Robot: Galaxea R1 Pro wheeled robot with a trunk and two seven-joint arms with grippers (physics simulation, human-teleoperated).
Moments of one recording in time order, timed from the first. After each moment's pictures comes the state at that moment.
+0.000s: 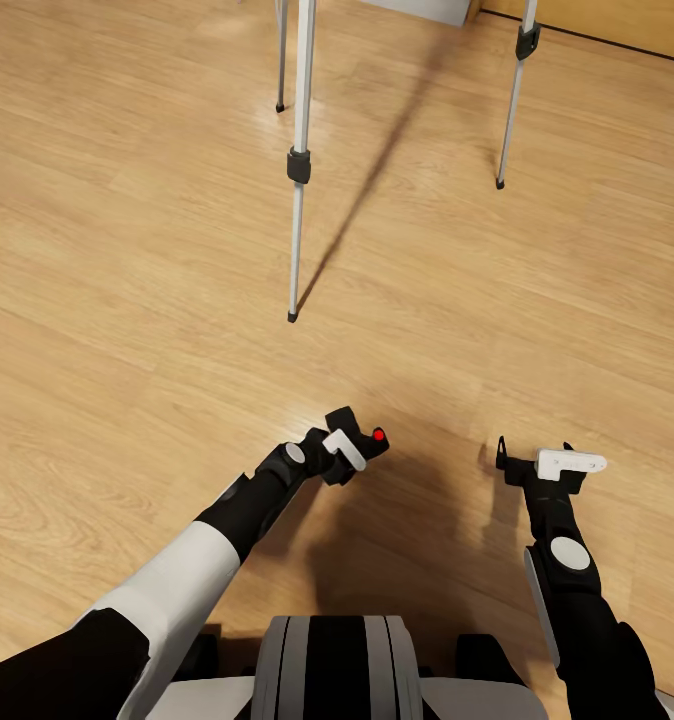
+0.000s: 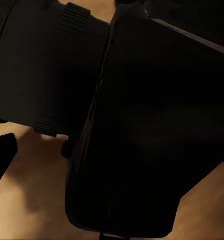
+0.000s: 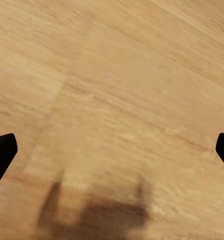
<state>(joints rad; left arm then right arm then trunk) -0.93 -0.17 -0.44 -0.72 -0.44 0.38 -0.38 -0.37 0.01 -0.20 -1.45 0.23 0.06 -0.14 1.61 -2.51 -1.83</state>
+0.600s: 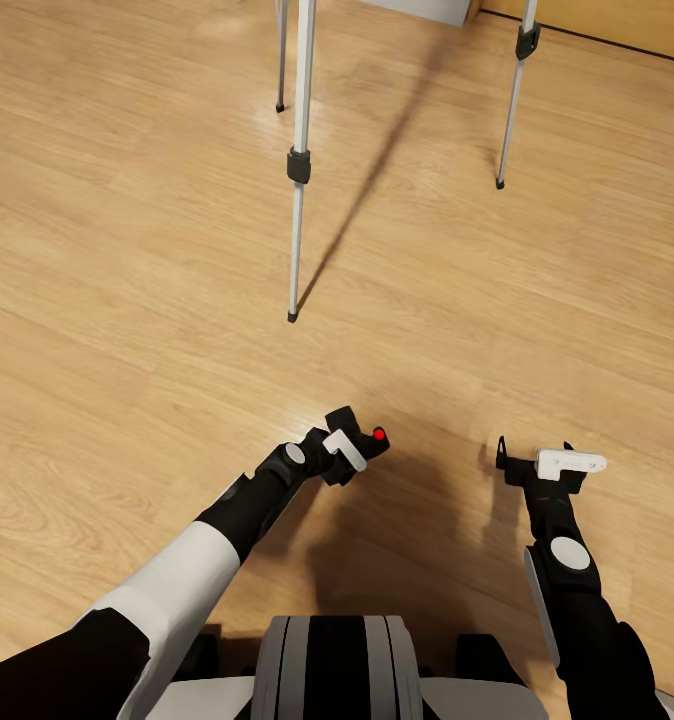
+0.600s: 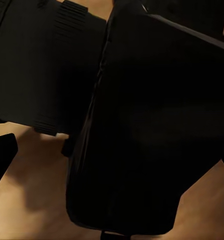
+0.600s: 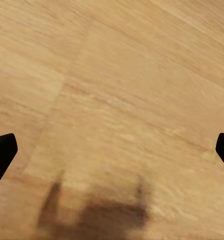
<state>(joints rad) -0.93 -0.17 -0.44 -0.72 -0.44 0.38 -0.38 -0.37 0.01 -0.20 -1.45 0.23 0.06 -0.14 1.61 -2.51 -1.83</state>
